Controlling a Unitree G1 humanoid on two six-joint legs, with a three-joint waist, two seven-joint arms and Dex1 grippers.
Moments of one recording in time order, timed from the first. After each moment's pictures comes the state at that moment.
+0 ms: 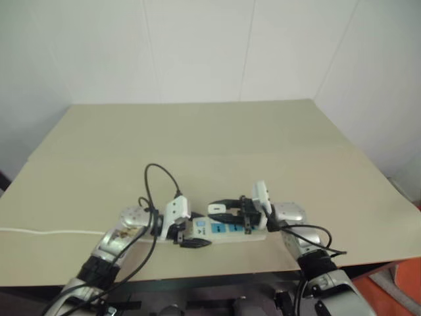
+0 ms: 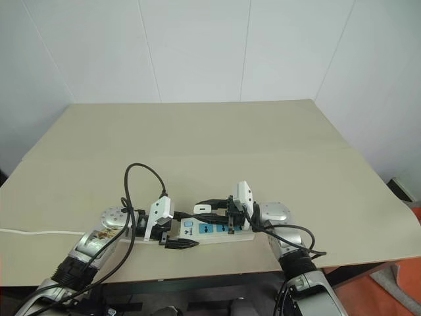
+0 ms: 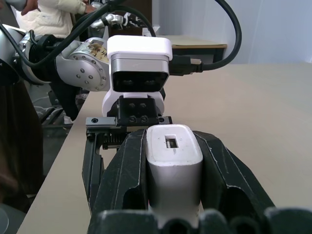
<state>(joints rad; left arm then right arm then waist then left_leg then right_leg) -0.40 0.55 -0.28 0.12 -0.24 0.18 -1.20 -0.51 -0.29 0.20 0.40 0.40 -0.17 1.30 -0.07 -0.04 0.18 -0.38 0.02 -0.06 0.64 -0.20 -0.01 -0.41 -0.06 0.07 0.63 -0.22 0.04</state>
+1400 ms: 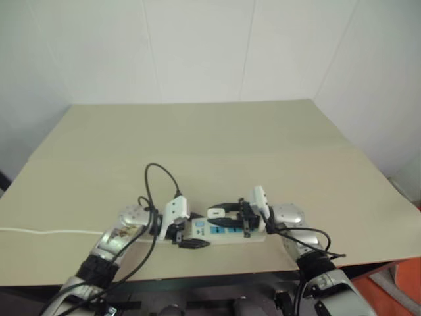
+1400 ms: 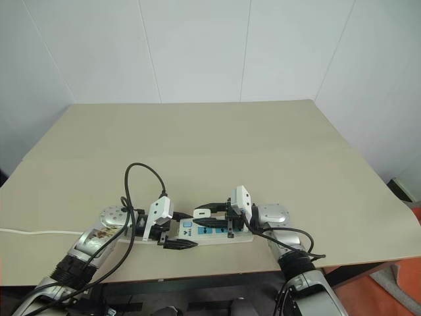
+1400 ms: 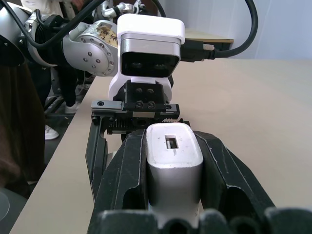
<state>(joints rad) -0.41 0.57 -0.29 0.13 -0.24 0.18 -1.22 -0.51 -0.29 0.22 0.45 0.38 -0.24 1.31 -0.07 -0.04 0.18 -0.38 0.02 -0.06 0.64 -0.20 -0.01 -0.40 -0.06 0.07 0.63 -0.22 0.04</state>
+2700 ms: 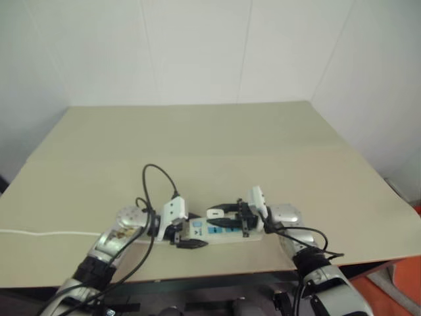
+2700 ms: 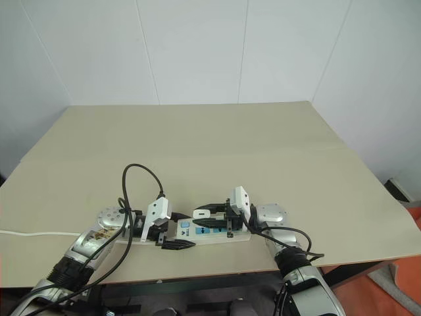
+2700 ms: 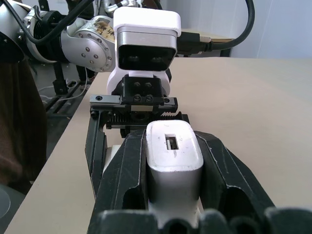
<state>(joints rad) -0.39 0.58 -0.29 0.12 -0.25 0.18 -1.20 -0.55 -0.27 0.22 0.57 0.38 -0.30 1.35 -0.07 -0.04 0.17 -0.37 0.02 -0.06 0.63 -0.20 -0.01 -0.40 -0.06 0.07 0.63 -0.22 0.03</state>
